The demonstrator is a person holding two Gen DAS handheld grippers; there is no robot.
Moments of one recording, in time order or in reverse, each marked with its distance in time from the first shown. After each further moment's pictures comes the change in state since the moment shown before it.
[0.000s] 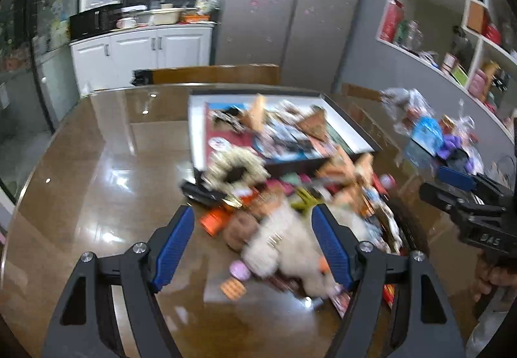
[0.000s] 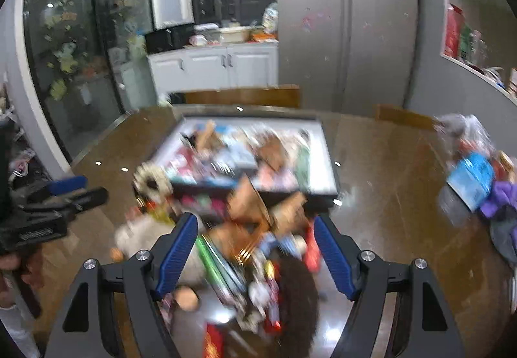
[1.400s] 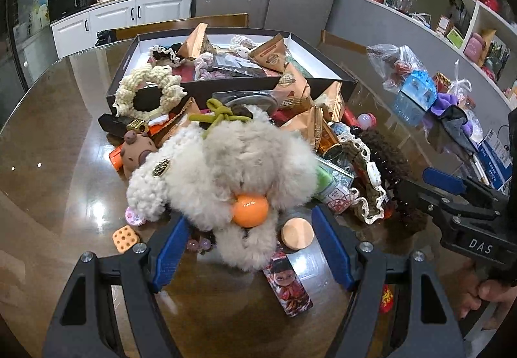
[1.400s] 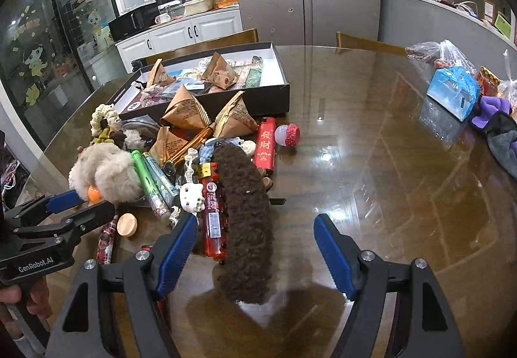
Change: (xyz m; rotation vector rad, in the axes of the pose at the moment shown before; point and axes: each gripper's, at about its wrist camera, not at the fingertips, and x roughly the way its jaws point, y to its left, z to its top) left arm 0.064 -0.070 -0.041 0.011 0.154 -0.019; right arm 0.029 -0.049 -0.076 0.143 0.138 -0.024
